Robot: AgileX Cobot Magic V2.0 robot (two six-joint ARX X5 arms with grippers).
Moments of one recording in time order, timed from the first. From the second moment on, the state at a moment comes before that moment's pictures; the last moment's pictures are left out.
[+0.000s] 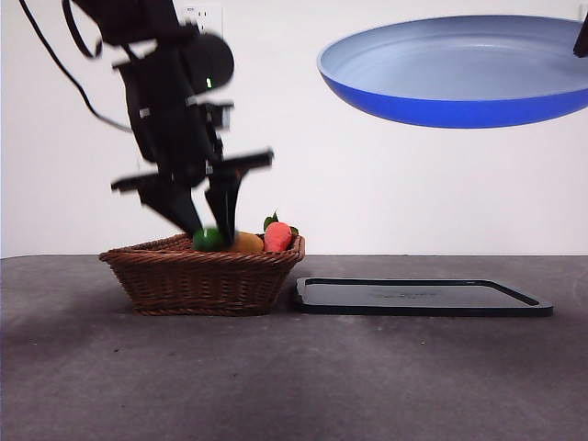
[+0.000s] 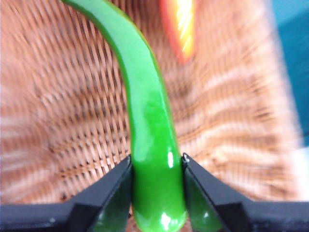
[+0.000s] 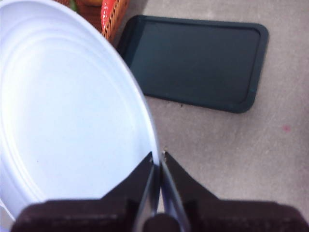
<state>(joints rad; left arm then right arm) -0.46 1.90 1.49 -0.64 0.01 -0.26 0.17 0.96 1.06 -0.90 -0.28 0.03</state>
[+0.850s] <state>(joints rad) -0.82 1.61 1.49 -0.71 0.16 -0.16 0.16 1.40 1.06 -0.72 -0.36 0.18</state>
